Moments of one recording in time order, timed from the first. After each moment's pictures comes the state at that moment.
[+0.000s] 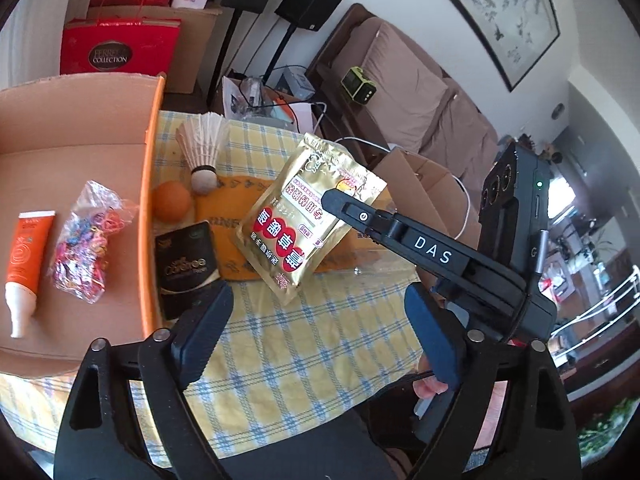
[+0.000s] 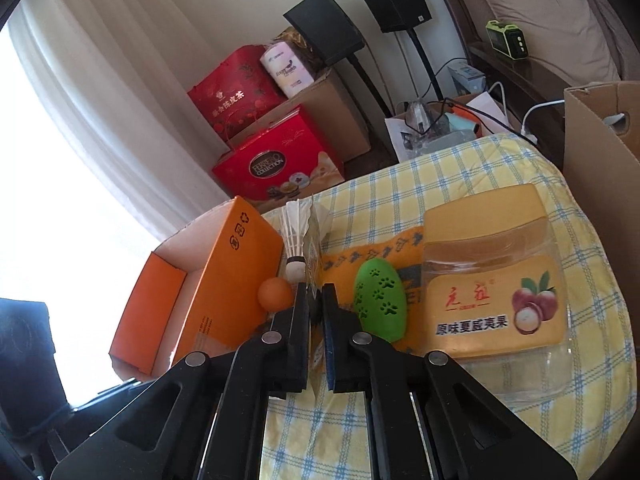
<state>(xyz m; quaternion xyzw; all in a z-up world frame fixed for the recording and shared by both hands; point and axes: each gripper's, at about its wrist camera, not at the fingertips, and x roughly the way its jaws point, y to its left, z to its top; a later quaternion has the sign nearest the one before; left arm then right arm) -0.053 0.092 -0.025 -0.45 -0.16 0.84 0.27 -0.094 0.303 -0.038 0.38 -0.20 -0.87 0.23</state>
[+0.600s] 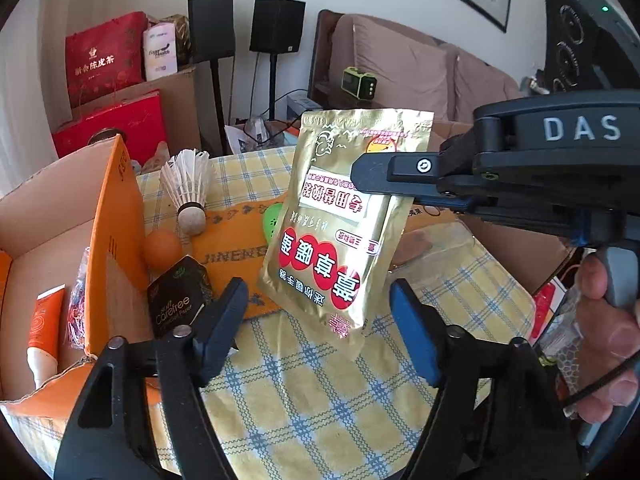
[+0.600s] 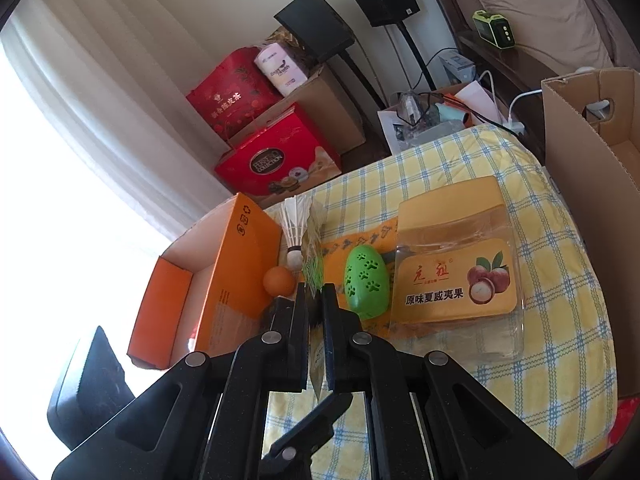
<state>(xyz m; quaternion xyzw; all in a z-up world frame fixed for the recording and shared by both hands) -0.036 0.166 -0.059 -0.37 0.03 0.91 0.21 -0.075 0.327 -0.019 0.40 -0.22 -0.86 0.23</state>
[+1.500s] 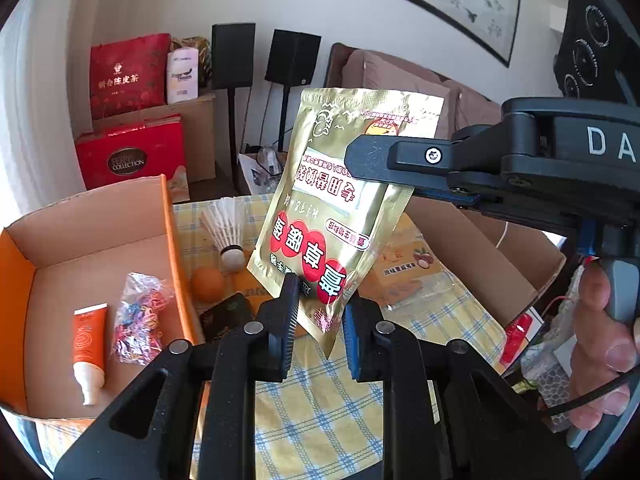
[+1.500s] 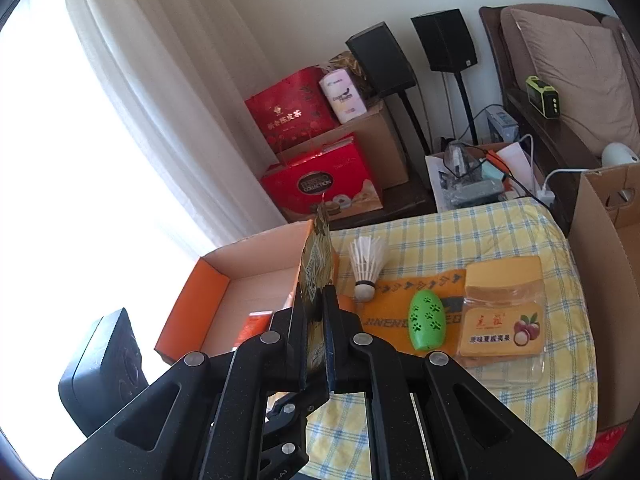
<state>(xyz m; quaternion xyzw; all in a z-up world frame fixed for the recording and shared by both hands) -0.030 0.118 0.001 -0.34 -0.02 0.92 0.20 -0.053 0.273 0.057 0.35 -0.15 -0.88 0.28</state>
